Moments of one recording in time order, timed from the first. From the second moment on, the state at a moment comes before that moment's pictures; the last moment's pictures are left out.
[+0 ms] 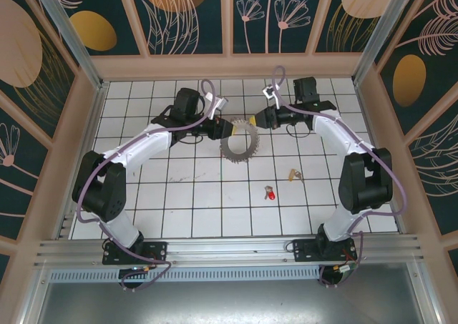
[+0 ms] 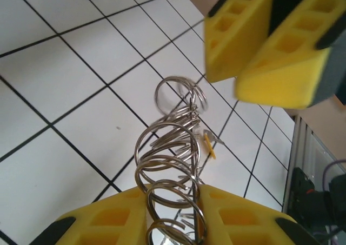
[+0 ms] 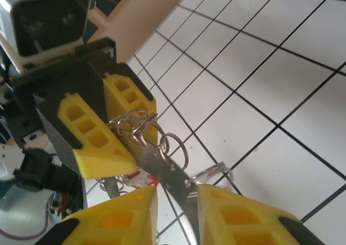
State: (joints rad) left arm -0.49 1.70 1.25 -0.18 0.71 -0.25; right arm 0.24 1.67 1.32 -0.46 -1.01 -0.06
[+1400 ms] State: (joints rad) left arm -0.48 1.29 0.93 0.52 0.62 -0.66; right arm 0.66 0.86 0.37 0.60 -0.39 -0.32
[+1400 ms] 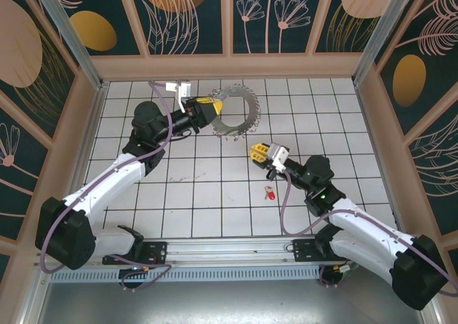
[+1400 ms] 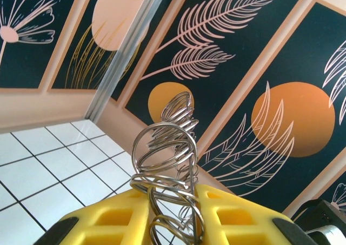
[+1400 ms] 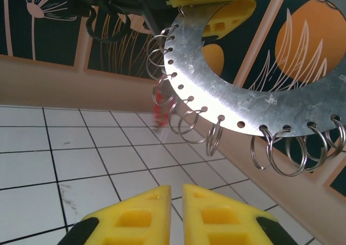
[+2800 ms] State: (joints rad) left arm -0.48 1.33 0.93 0.56 0.62 -0.66; right arm 0.73 1.05 0.38 0.88 -0.28 -0.37
